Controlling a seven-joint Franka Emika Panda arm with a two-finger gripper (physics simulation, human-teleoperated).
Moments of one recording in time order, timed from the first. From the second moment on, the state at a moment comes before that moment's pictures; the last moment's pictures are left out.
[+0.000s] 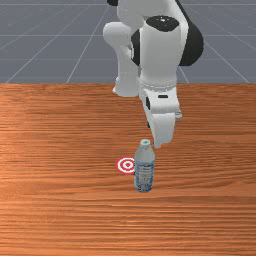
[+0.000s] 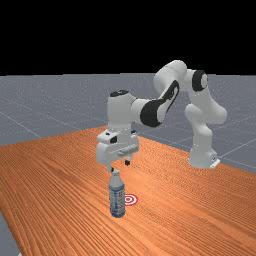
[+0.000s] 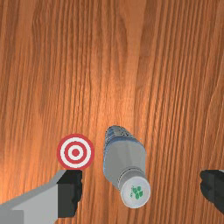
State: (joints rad) arm 0.07 0.64 0.04 -1.41 -0.02 2.05 -0.78
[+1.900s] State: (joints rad) arm 0.04 0.68 0.03 -1.43 0.00 2.11 -0.78
